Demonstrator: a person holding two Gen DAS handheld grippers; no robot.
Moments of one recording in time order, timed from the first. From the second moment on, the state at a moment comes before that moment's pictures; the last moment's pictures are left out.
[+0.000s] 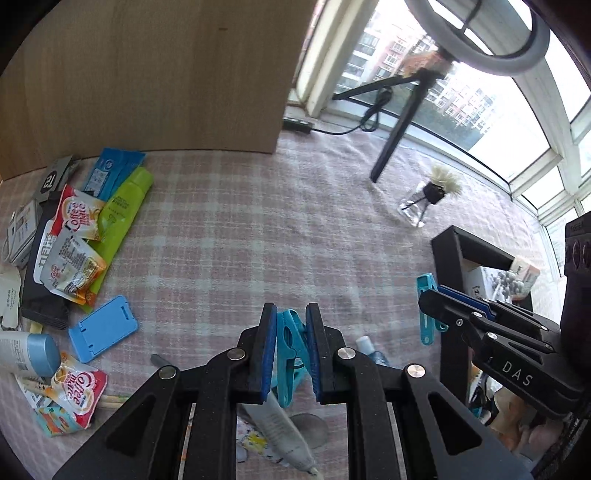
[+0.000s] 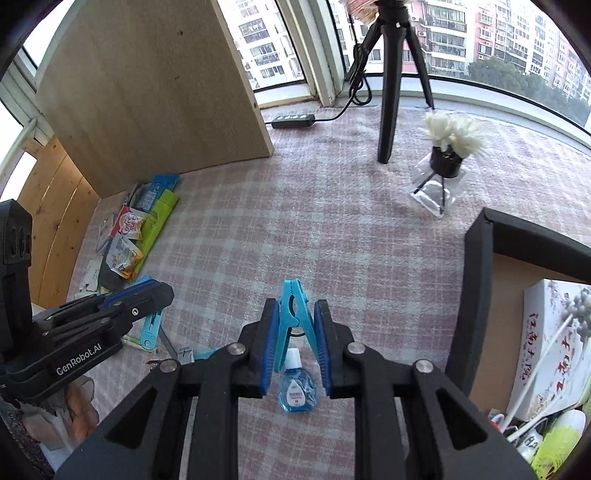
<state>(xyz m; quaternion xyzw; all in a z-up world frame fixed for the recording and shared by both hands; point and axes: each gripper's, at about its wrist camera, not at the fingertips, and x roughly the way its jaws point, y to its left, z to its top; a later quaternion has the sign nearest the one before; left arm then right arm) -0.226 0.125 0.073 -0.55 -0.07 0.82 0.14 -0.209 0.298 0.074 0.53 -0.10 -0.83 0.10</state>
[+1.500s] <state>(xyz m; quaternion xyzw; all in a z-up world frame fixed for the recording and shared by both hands) -0.135 0.311 0.124 -0.52 0.06 0.79 0.32 -0.025 0.495 0.152 0.43 -0.19 -0.88 -0.04</state>
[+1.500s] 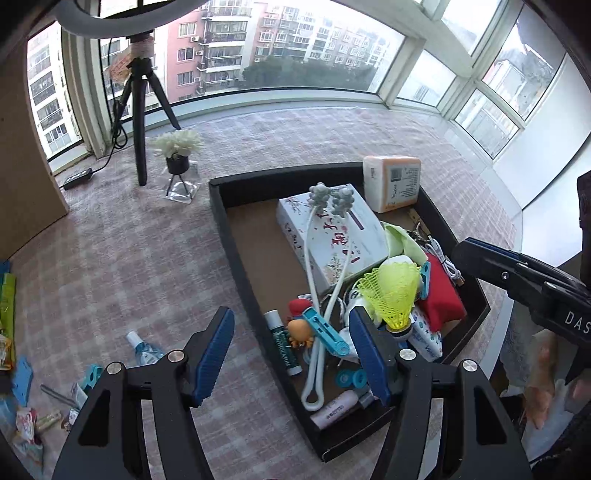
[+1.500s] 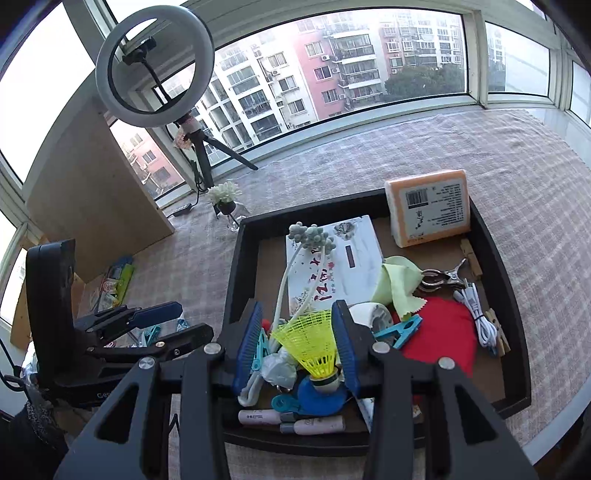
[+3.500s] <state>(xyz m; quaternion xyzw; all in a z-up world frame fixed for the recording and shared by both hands) -0.134 0.039 0.012 -0.58 -0.03 0.81 0.12 -0.136 0.270 0.039 0.57 -0.05 -0.82 0.10</state>
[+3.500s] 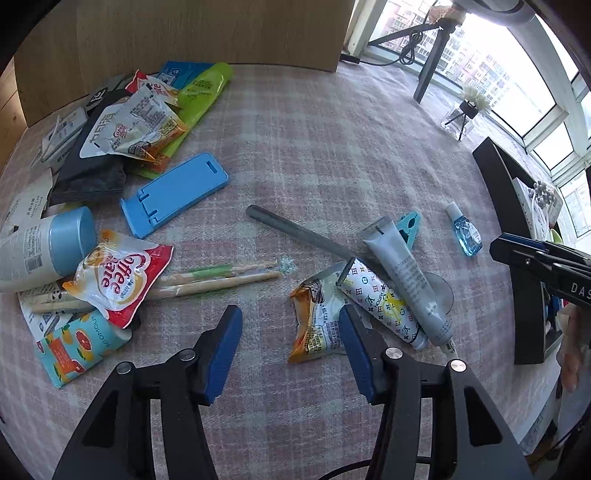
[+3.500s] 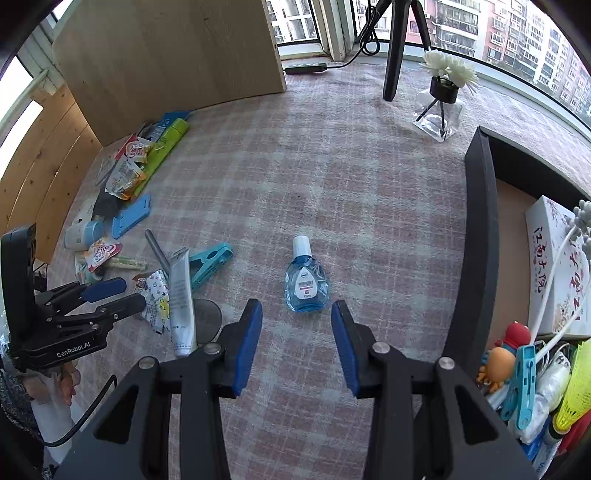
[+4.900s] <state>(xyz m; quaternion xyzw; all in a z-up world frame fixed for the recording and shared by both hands) -0.140 0.031 0.021 -0.56 -0.03 0.82 0.13 -0.155 0.262 0.015 0.59 0.01 -0.81 0.09</state>
